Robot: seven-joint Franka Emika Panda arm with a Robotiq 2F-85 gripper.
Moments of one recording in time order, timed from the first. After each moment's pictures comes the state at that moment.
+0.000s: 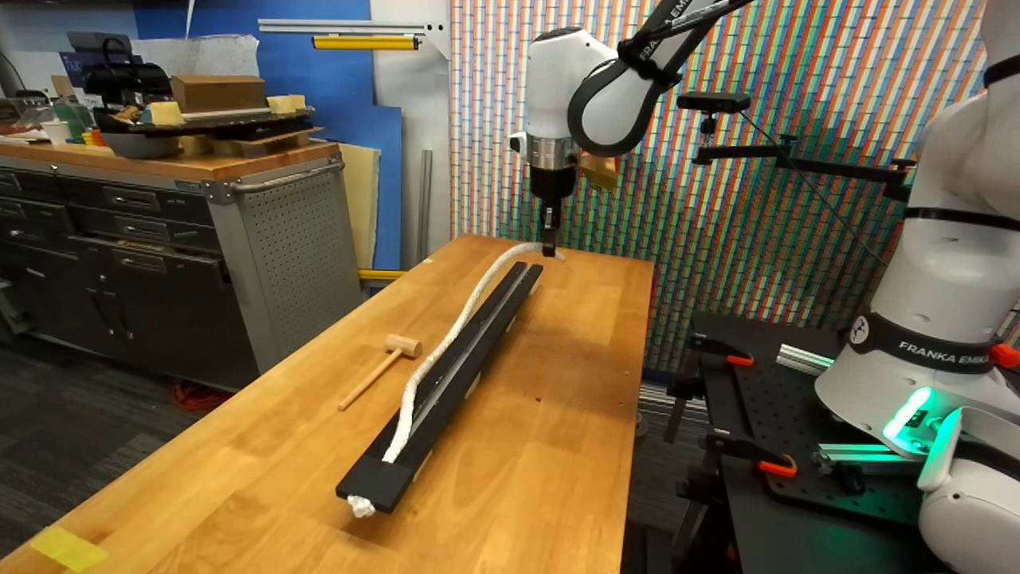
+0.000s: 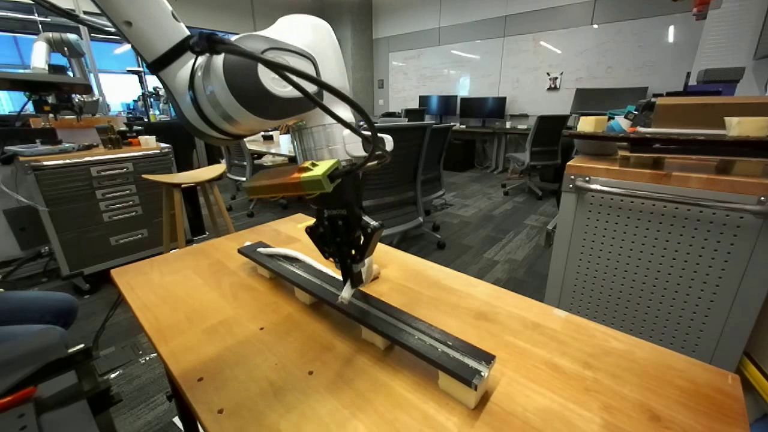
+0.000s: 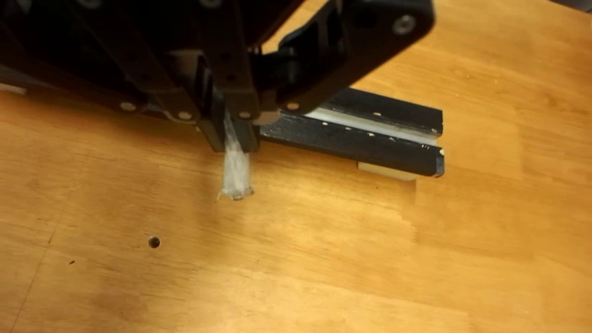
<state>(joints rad) -0.07 0.17 -0.17 -2.35 -0.34 2.56 -0.12</state>
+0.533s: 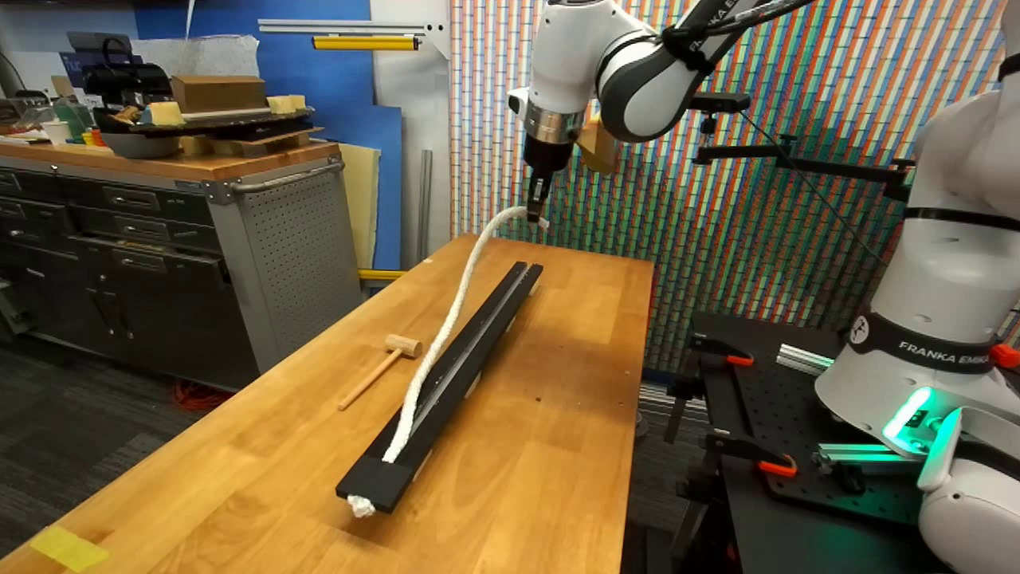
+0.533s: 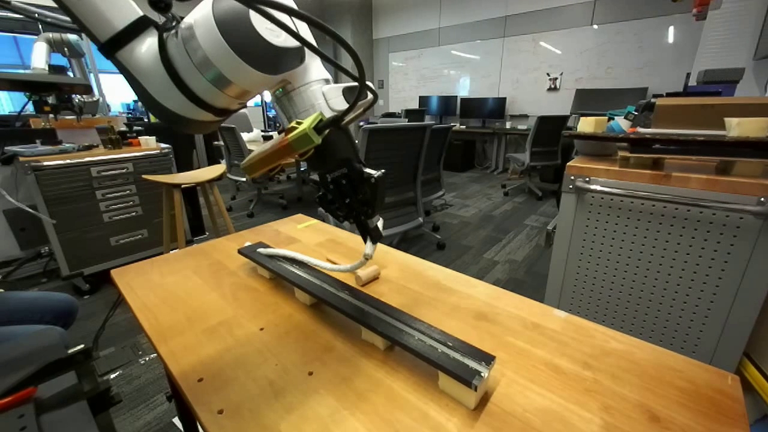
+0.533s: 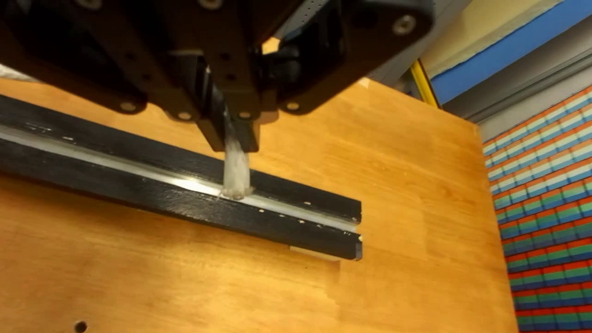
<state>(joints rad) -0.05 0.06 -0.17 -2.39 -0.72 2.66 0.22</state>
